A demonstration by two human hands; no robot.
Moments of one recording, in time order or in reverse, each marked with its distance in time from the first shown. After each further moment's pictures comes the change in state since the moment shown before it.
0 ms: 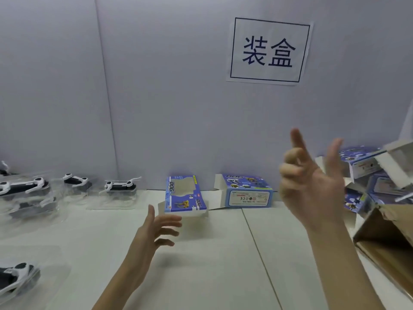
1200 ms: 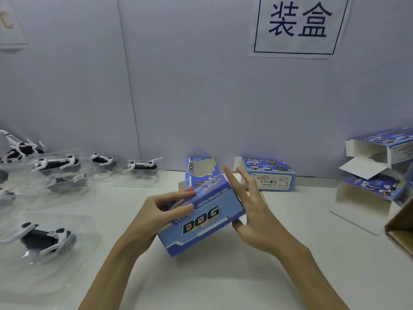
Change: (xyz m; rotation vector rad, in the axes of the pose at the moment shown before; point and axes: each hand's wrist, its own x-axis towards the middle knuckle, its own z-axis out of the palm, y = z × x) left_hand -0.017 0.033 -0.021 0.187 -0.053 -0.005; right_hand -0.032 0.131 -0.050 -1.831 0.093 0.189
